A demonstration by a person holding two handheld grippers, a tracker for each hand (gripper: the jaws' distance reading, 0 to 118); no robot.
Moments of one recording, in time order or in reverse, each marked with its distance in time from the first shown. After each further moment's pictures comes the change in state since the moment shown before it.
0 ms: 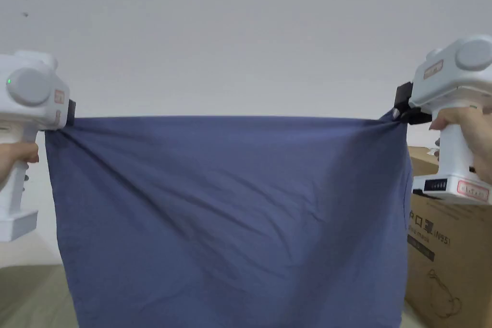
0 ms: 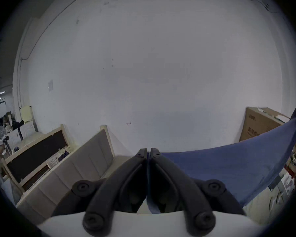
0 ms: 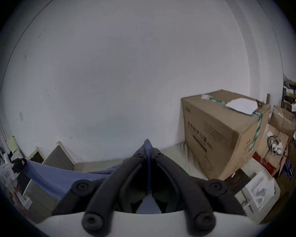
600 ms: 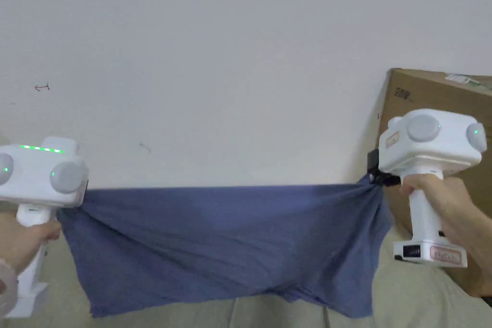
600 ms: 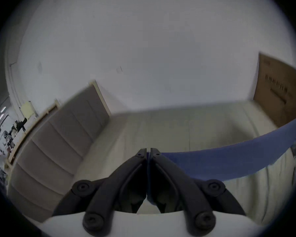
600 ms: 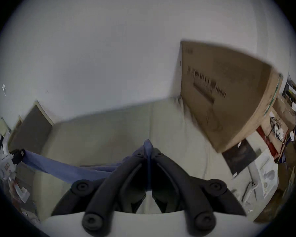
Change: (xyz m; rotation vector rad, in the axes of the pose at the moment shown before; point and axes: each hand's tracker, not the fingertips) left arm 0.068 -0.270 -0.140 -0.439 0.027 -0.157; right arm 0.042 -0.234 -0.178 -0.449 -0.120 0.102
